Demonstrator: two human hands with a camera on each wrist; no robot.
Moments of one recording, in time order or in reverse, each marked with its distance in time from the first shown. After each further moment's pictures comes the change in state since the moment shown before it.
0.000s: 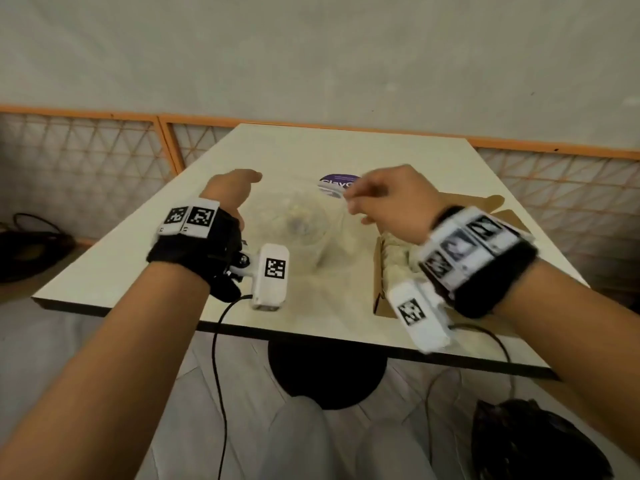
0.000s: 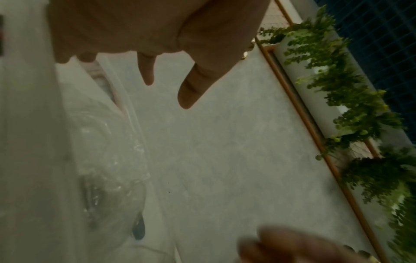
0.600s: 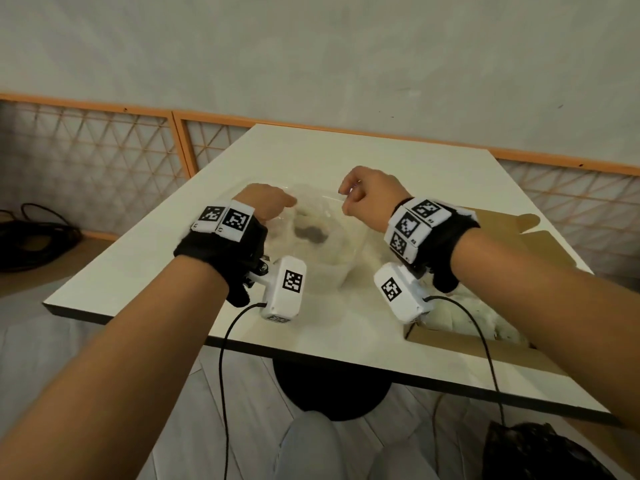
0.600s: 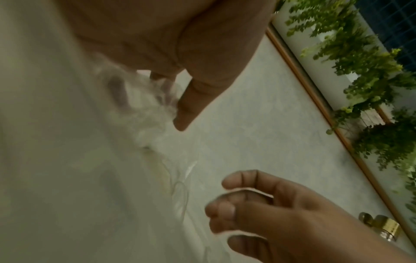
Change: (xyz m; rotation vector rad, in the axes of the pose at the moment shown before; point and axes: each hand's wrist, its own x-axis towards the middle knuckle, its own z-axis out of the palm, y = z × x) left_hand 0.042 -0.008 0.000 0.207 -0.113 0.011; right_hand 0.086 0.009 0.048 -0.298 -0.054 -0.023
